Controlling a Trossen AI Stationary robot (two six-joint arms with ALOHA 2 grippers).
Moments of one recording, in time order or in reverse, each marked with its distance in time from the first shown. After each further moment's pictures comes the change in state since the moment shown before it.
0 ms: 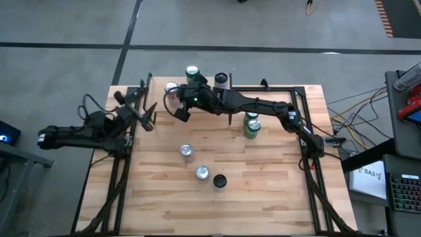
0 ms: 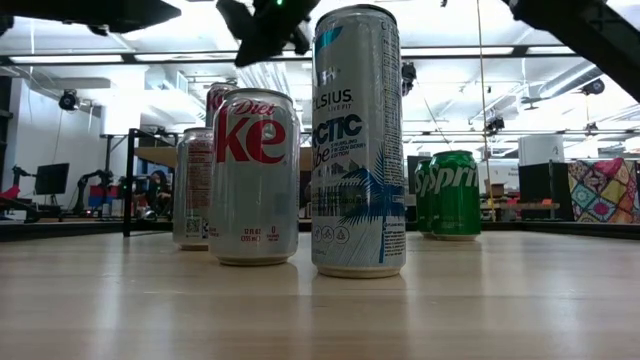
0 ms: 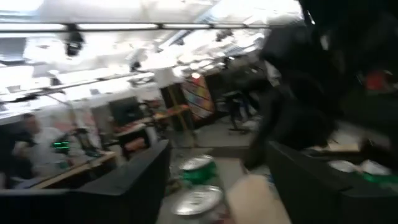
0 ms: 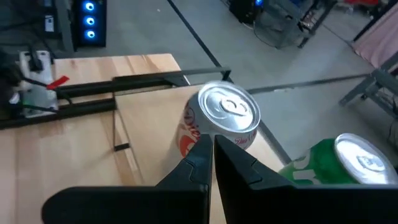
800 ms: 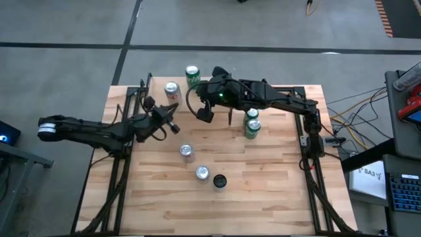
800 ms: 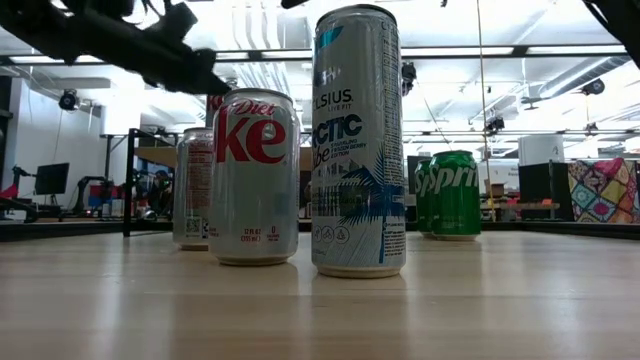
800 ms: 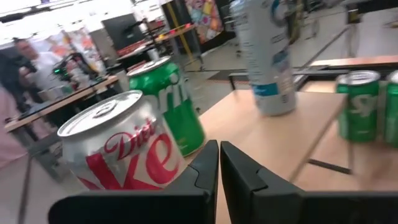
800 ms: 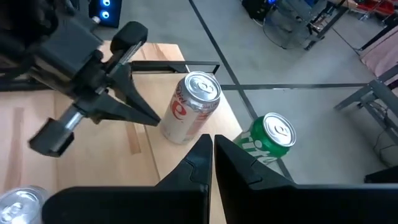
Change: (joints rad) left arm 0.088 0.572 0.026 0.143 -0.103 -0.260; right arm 0.053 -0.233 0.002 -0.318 -0.001 -0.035
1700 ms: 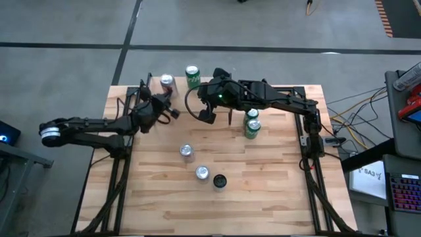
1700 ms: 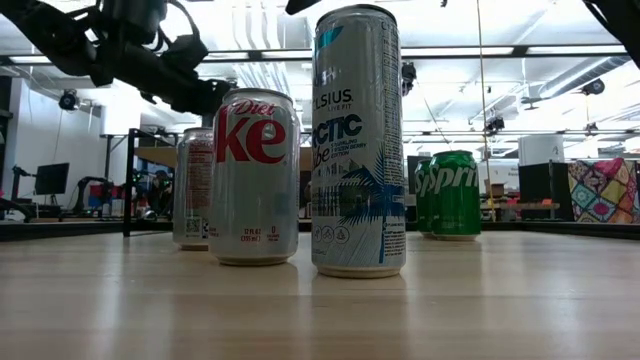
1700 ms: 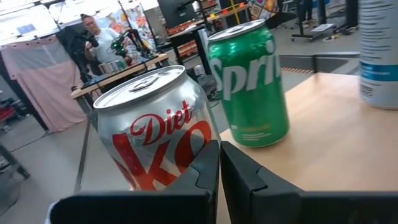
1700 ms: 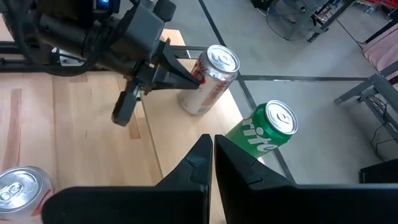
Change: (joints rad) left arm 0.242 0.074 0.000 0.078 0.007 -0.004; right arm 0.000 0.001 -0.001 -0.058 0.000 0.000
